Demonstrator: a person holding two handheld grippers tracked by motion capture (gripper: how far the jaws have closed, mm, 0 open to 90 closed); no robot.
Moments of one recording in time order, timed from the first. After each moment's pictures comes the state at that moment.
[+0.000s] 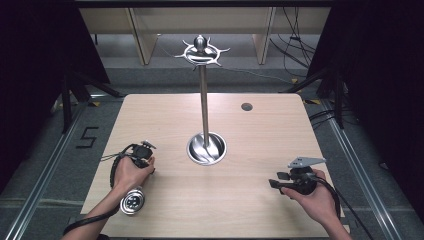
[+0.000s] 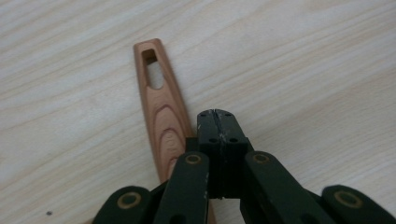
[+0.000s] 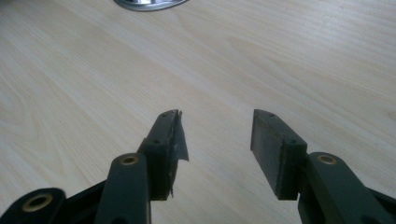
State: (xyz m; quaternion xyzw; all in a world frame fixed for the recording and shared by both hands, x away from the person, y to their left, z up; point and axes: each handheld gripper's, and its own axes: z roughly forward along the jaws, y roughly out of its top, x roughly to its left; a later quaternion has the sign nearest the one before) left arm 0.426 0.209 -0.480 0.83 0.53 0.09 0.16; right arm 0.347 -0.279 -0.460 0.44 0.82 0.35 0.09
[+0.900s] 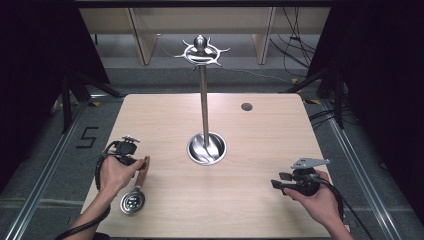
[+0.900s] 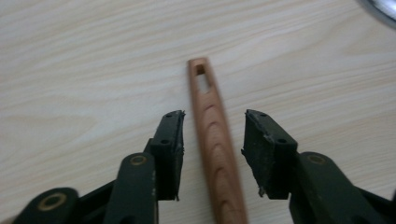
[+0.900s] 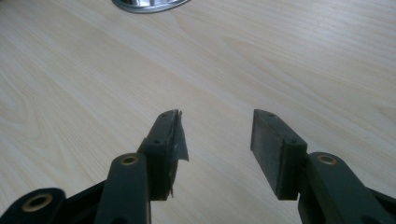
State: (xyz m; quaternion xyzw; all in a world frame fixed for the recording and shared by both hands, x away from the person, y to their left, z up) left arm 0.414 0.240 -0.455 0.77 0.60 0.14 0.18; right arm 0.344 -0.285 -0.459 0.44 0.81 0.37 0.10
